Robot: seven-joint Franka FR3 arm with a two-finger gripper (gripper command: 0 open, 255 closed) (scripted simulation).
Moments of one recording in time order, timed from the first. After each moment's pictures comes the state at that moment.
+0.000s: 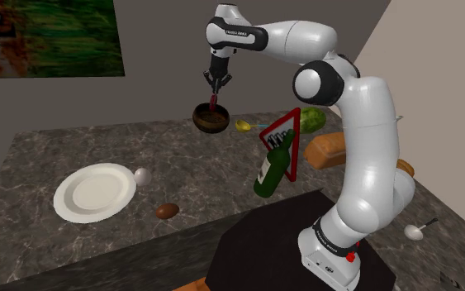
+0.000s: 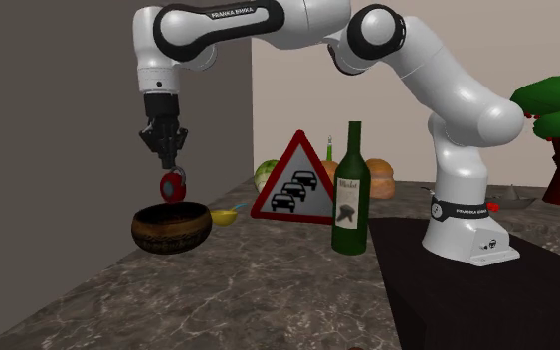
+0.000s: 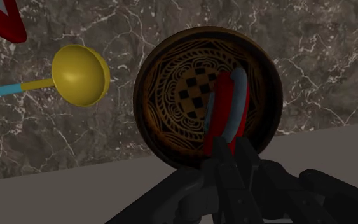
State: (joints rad) arm -0.17 0.73 0.10 -1.07 -0.05 1.76 0.45
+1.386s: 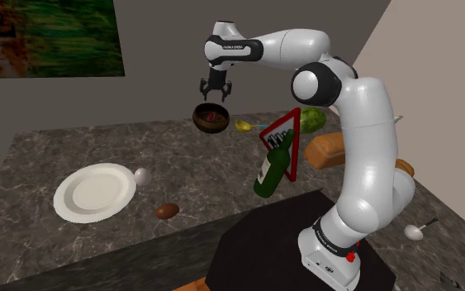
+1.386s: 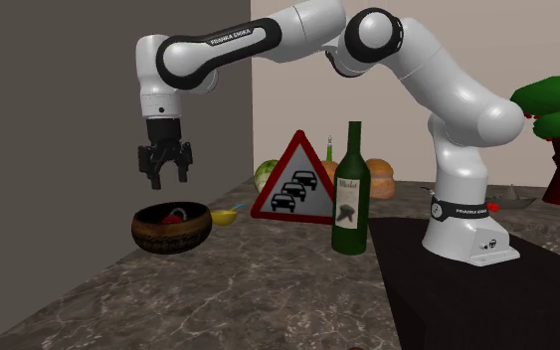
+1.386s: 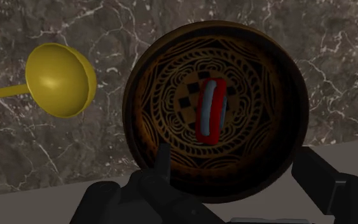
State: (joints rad) arm -0.17 0.75 0.09 -1.18 -0.05 1.89 0.45
